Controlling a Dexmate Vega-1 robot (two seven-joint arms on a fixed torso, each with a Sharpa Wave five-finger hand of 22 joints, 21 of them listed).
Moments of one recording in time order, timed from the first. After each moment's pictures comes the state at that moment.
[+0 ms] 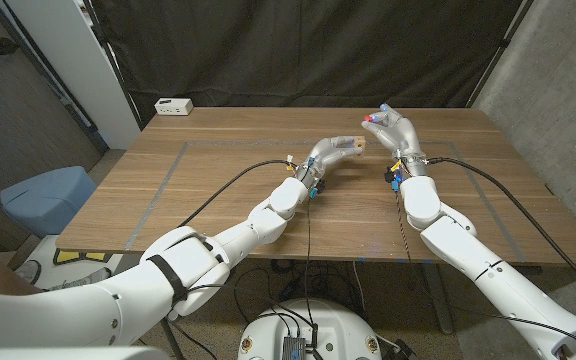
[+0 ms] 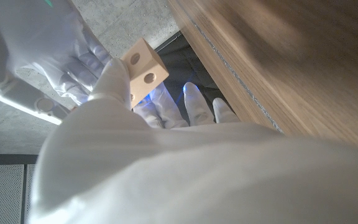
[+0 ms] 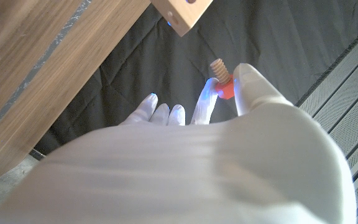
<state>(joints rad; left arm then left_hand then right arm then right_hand) 0.46 0.00 0.77 -0.62 -0.18 -0.66 0.09 0.95 0.05 0.26 -0.15 0.20 0.86 -0.18 0.22 0.20 0.79 -0.22 0.38 0.55 0.45 -0.05 0.30 0.26 0.12 0.10 0.21 0.18 -0.99 -0.56 -0.39 -1.75 0.07 0.08 -0.52 0.86 -0.10 0.53 -0.17 0.29 0.64 -0.09 0.78 0.41 0.25 -0.05 0.20 0.22 0.15 -0.02 0.23 0.24 0.31 0.01 0.19 0.17</state>
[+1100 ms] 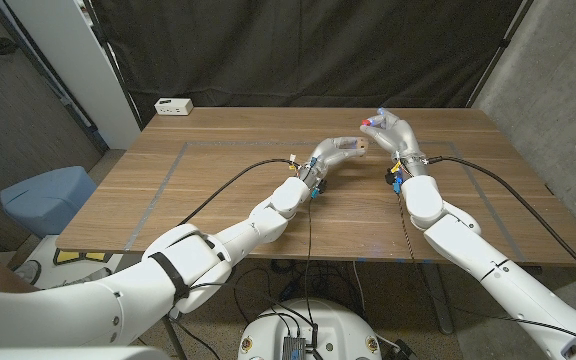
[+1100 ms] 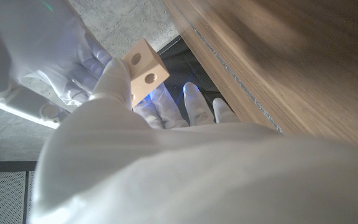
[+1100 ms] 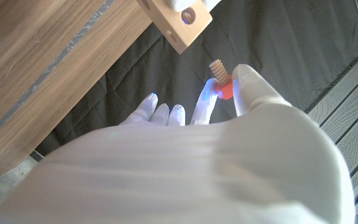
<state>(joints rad) 0.44 0.00 0.79 -0.61 -0.16 -0.66 0.09 0.95 0.06 0.26 -0.15 0.20 0.86 -0.18 0.22 0.20 0.79 -0.22 0.38 0.55 0.45 -0.05 0.30 0.26 0.12 0.10 0.21 0.18 -1.00 -0.59 -0.39 -1.79 0.08 0.01 -0.49 0.86 -0.09 0.52 -0.16 0.30 0.63 -0.09 0.78 0.40 0.24 -0.05 0.20 0.22 0.14 -0.02 0.23 0.24 0.31 0.01 0.19 0.17</state>
